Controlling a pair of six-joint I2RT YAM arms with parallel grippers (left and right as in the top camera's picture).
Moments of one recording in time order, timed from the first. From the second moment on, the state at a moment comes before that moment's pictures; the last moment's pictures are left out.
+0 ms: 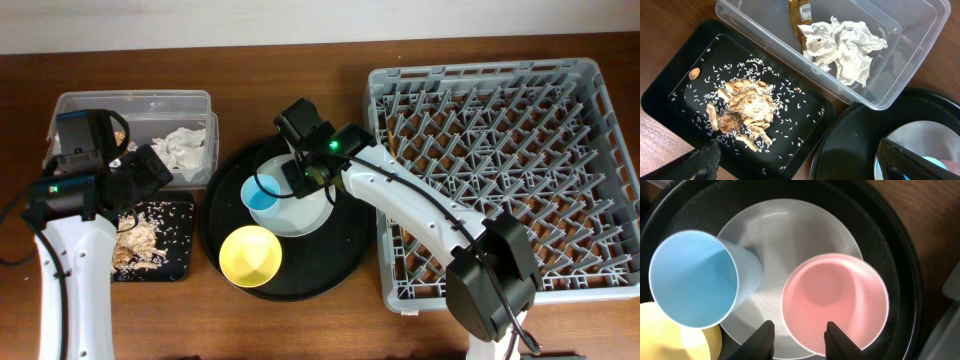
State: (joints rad) left arm 0.18 1.36 1.32 -1.03 -0.15 -0.40; right arm 0.69 1.98 1.68 -0.87 -0.01 0.20
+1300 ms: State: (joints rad) left arm 0.18 1.36 1.32 -1.03 -0.15 -0.40; right arm 0.69 2.00 1.81 -1.02 -0.04 0.10
